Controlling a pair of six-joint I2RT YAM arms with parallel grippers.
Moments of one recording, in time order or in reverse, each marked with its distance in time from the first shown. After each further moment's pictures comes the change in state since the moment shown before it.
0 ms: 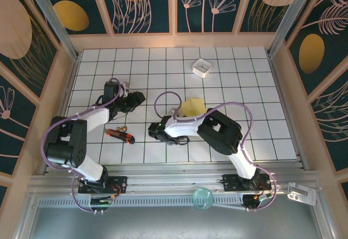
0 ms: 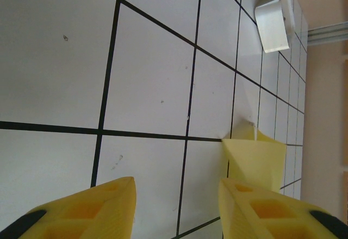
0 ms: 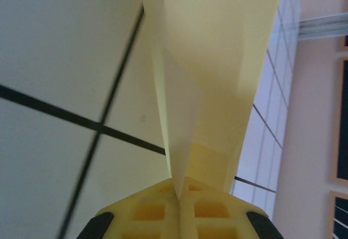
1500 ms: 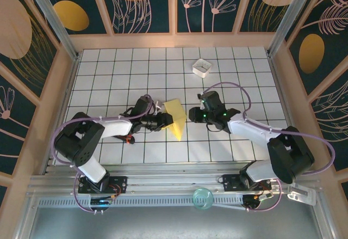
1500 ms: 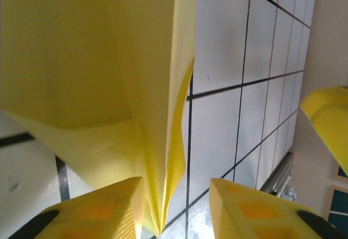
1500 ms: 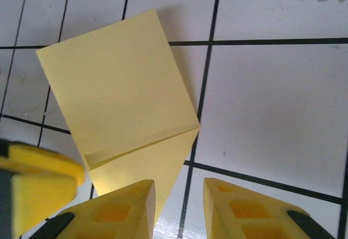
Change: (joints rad) left arm -0.431 0.092 -0.051 0.105 -0.006 -0.174; right arm -0.513 -0.748 -0.638 0.915 -1.070 -0.039
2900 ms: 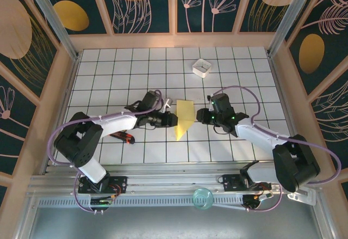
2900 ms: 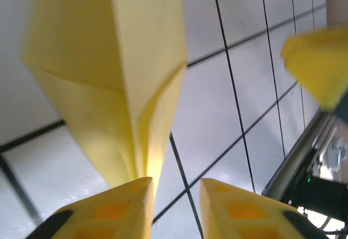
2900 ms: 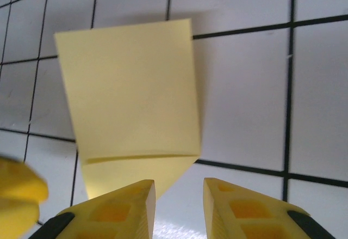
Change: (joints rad) left arm -0.079 -0.014 0.161 -0.267 -0.008 0.291; right arm -0.111 -0.089 -0.095 0.011 -0.024 0.015
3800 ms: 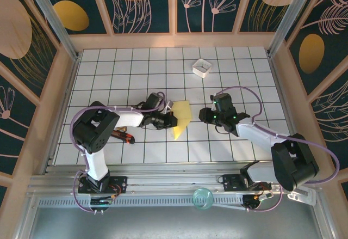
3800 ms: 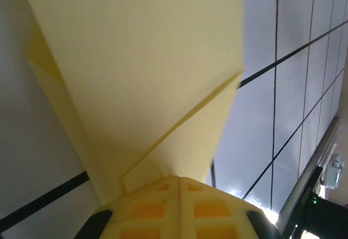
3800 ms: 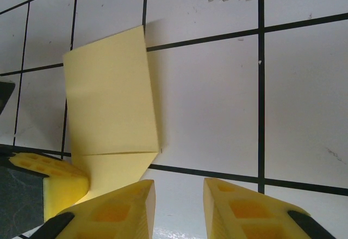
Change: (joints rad) left arm 0.056 0.204 0.016 0.127 0.066 -0.066; right arm -0.030 0.011 -0.016 0.018 -0.001 0.001
